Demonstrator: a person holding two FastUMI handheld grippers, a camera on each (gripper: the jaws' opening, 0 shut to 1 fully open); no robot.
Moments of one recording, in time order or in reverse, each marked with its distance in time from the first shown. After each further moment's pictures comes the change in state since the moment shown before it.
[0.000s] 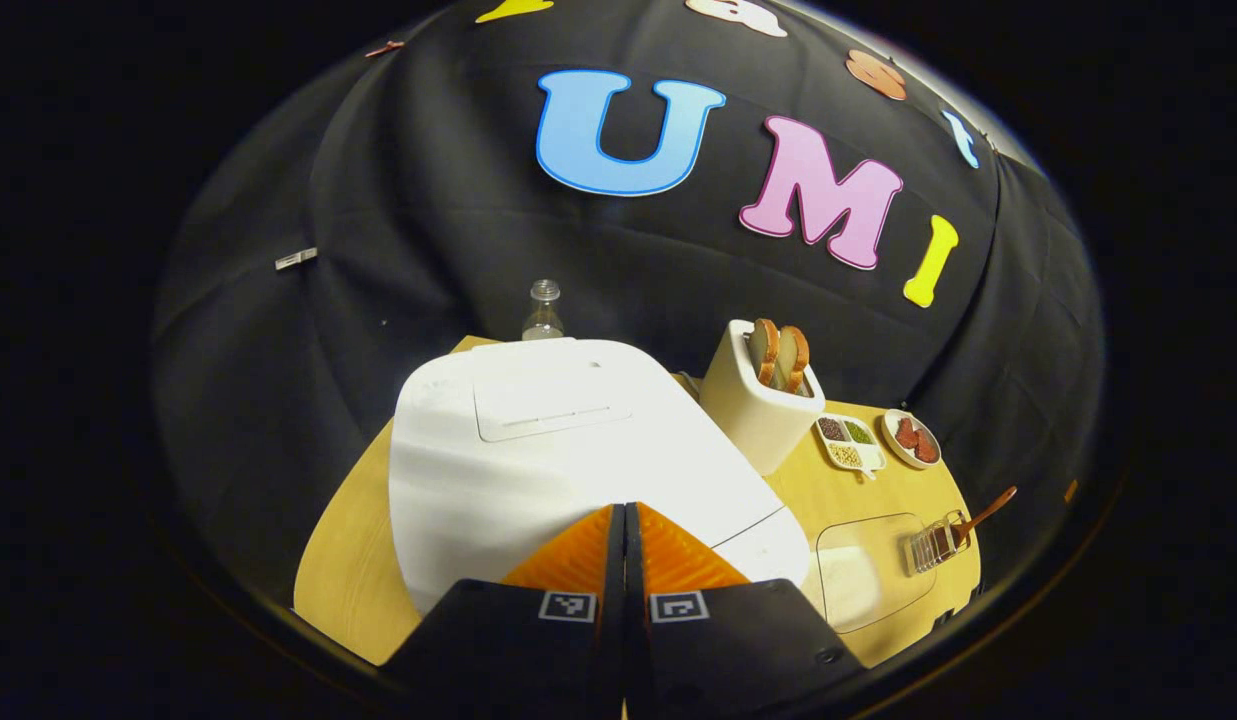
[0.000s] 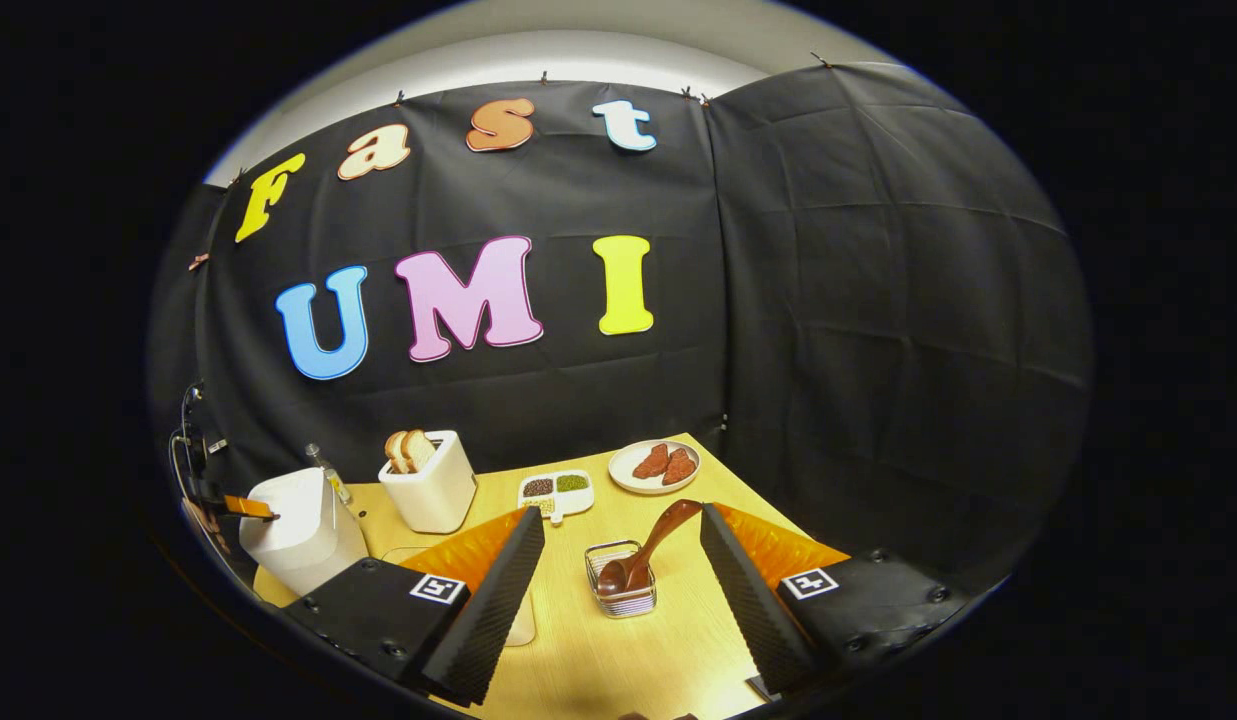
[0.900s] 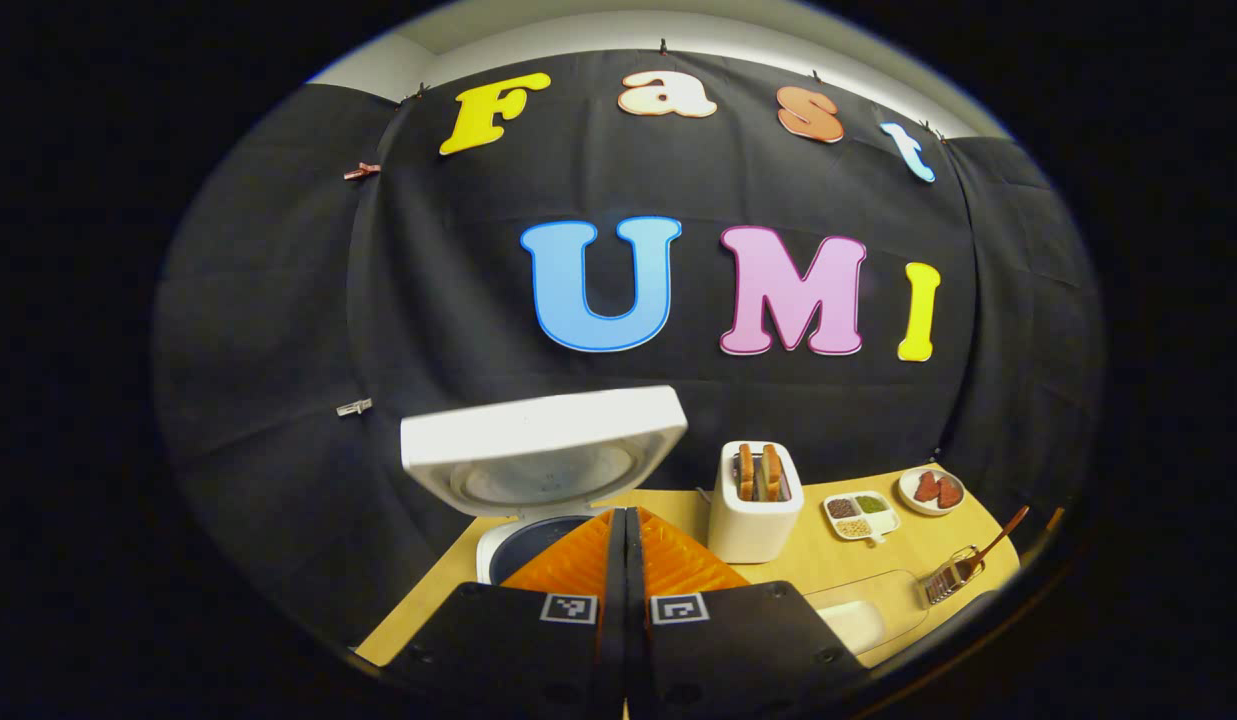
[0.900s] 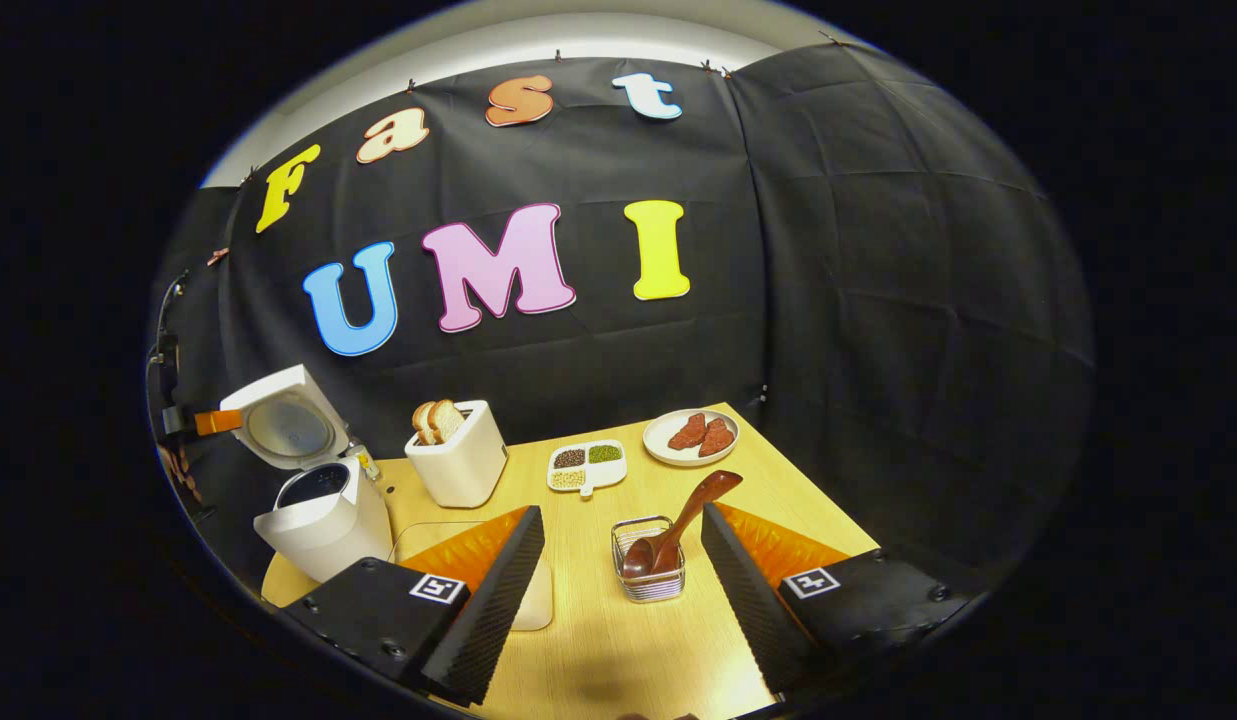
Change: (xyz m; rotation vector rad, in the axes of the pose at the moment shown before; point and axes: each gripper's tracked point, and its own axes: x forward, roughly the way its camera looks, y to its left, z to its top) left arm -0.120 -0.080 0.092 0.149 -0.366 0.117; right arm 0.025 0.012 -0.037 0.012 0.103 0.127
